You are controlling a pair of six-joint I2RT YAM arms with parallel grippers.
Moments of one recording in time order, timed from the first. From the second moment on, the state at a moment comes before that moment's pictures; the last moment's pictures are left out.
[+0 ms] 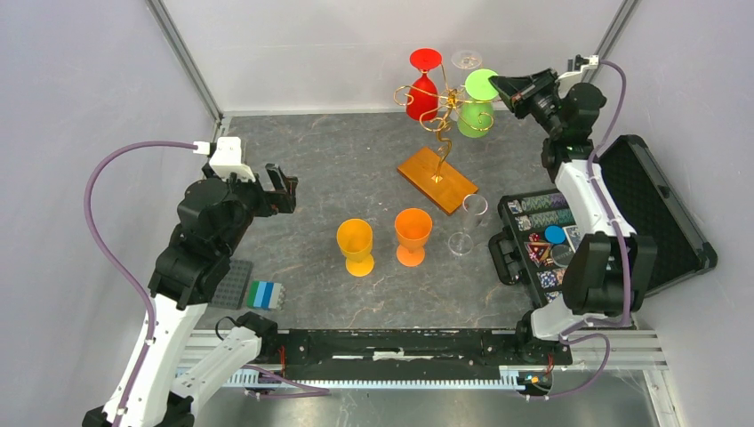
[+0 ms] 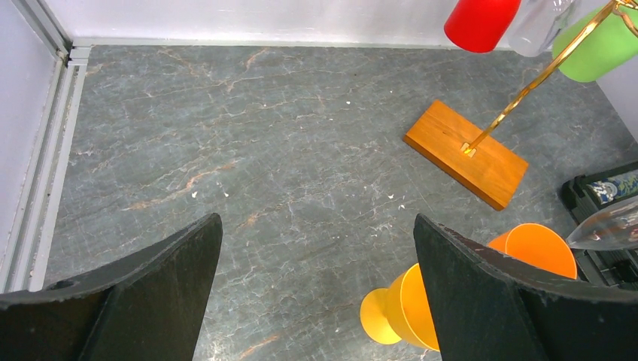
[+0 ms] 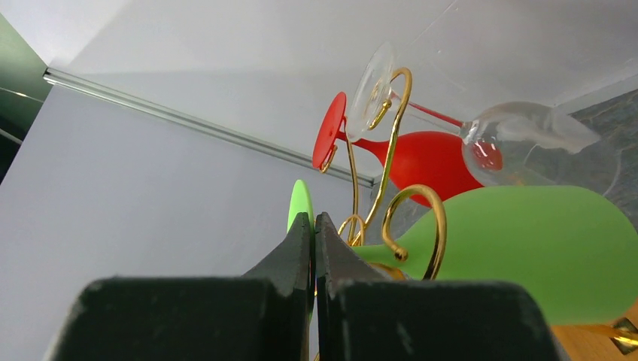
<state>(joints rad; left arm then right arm) -0.39 0.74 1.15 -0.63 -0.21 -0.20 -0.08 1.54 1.30 0.35 -0.54 1.19</state>
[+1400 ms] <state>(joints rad) -0.39 0.72 1.15 -0.63 -0.21 -0.20 -0.08 1.45 1.29 0.47 -0.16 1.01</state>
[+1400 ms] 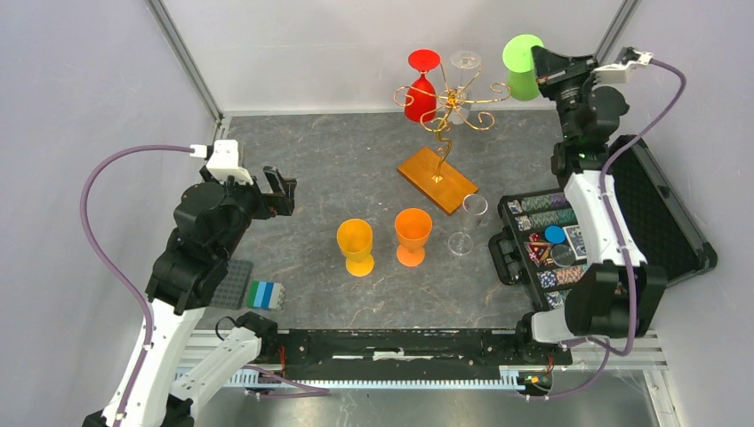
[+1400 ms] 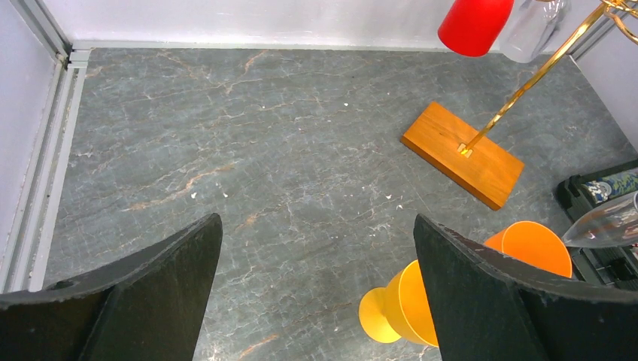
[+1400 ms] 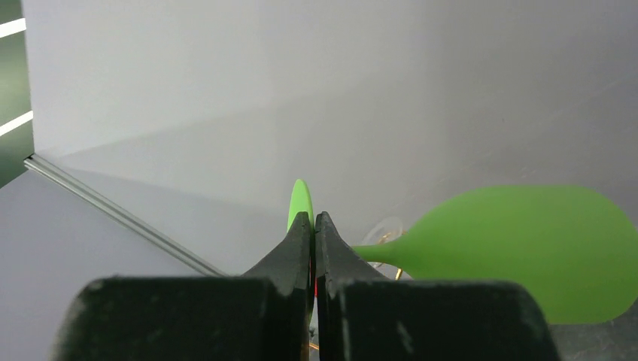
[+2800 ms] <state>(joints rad) -0.39 1.02 0.85 0.46 0.62 -1.13 0.60 0.88 0.78 0.90 -0.32 1.21</state>
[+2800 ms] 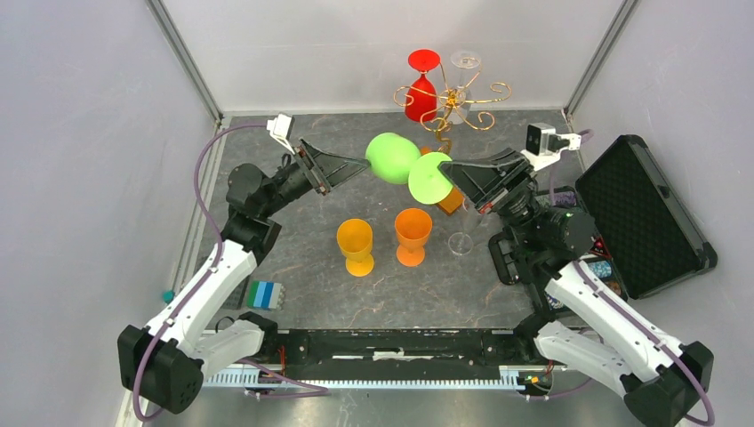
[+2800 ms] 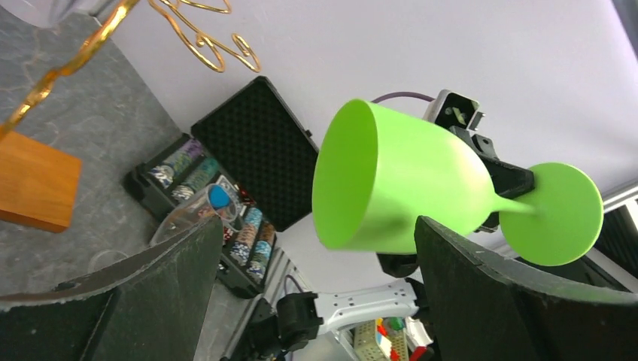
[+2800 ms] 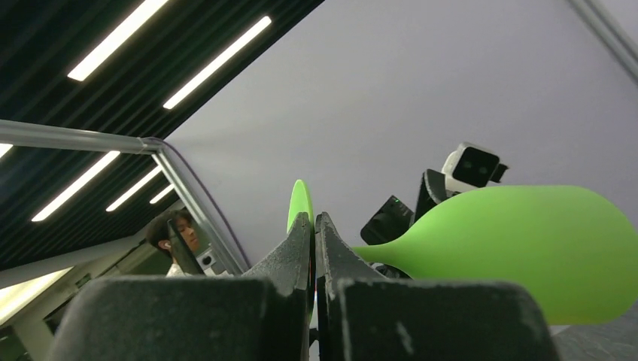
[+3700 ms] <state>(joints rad) -0.39 1.00 0.82 0.85 0.78 -1.52 0.69 0.88 0.63 1.08 -0.11 1.32</state>
